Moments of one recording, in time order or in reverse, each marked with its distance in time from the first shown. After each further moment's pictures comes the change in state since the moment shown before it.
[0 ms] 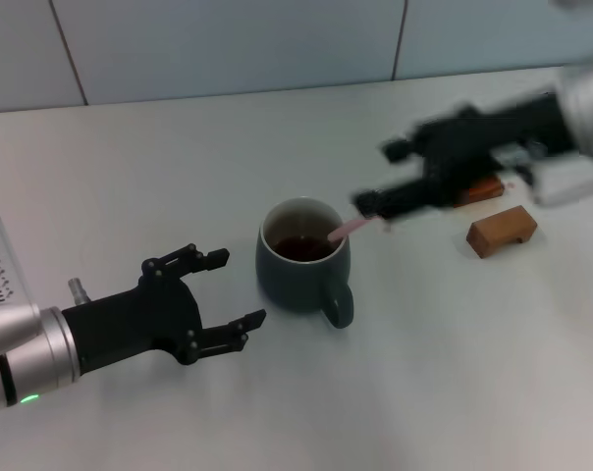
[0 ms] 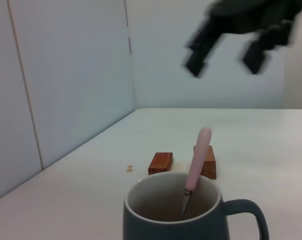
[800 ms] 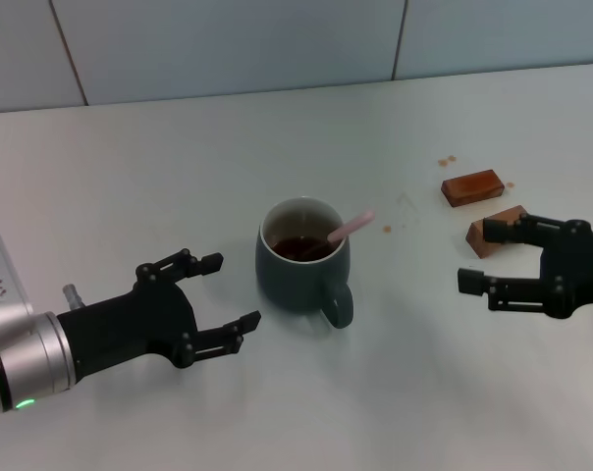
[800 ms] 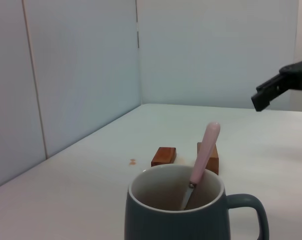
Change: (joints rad) left arm 0.010 0.002 0.001 -0.001 0.001 -0.004 -0.040; right arm -0.239 -0.005 0.221 0.544 0.343 0.014 -0.689
